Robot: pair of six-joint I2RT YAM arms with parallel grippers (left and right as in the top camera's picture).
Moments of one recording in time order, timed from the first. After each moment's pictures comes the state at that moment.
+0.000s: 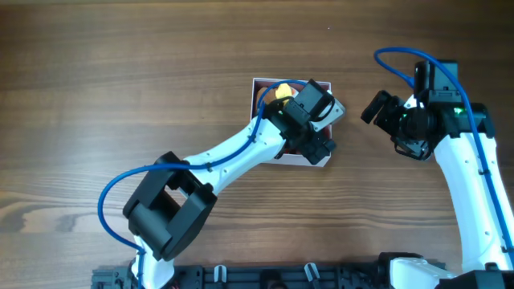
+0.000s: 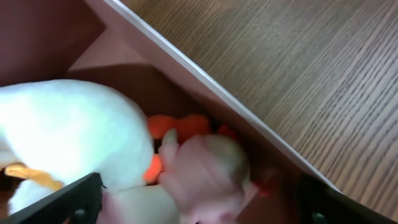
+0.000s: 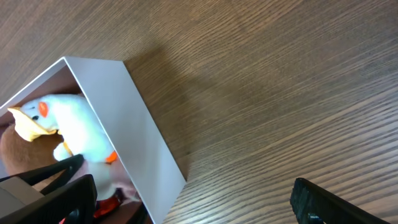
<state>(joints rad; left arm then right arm) -0.82 1.98 1.45 -0.53 0.09 0.10 -0.03 1.38 1.19 -1.01 -0.09 0.58</state>
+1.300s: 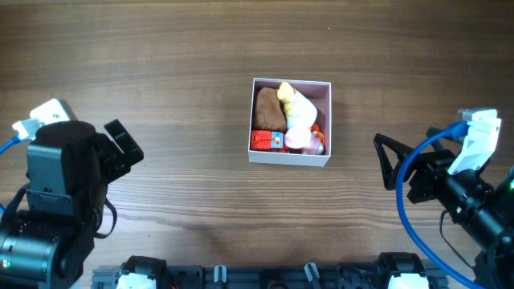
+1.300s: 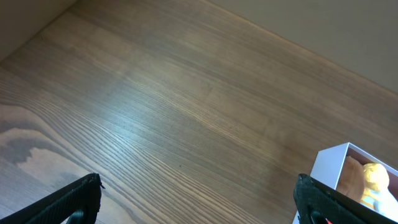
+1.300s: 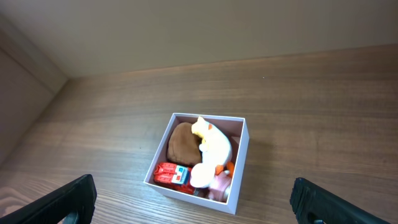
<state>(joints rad) -0.17 0.93 1.46 -1.30 -0.41 -0.55 -0.03 0.75 1.33 -1.06 -0.37 0.14</state>
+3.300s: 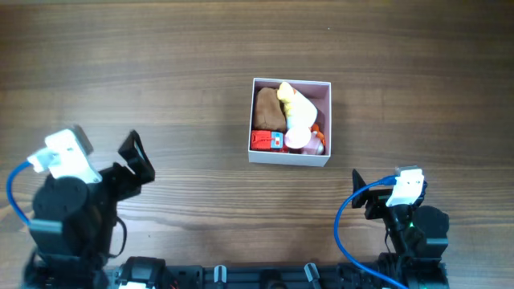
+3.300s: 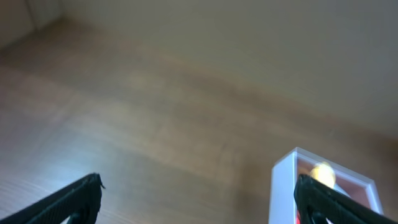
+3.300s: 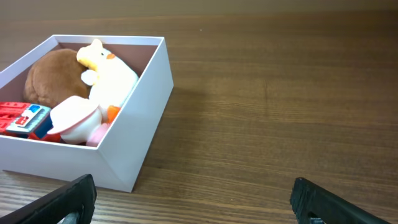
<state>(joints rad) -0.11 0.59 1.03 -0.87 -0.21 -0.39 -0.03 0.02 0.16 -0.53 -0.15 0.00</state>
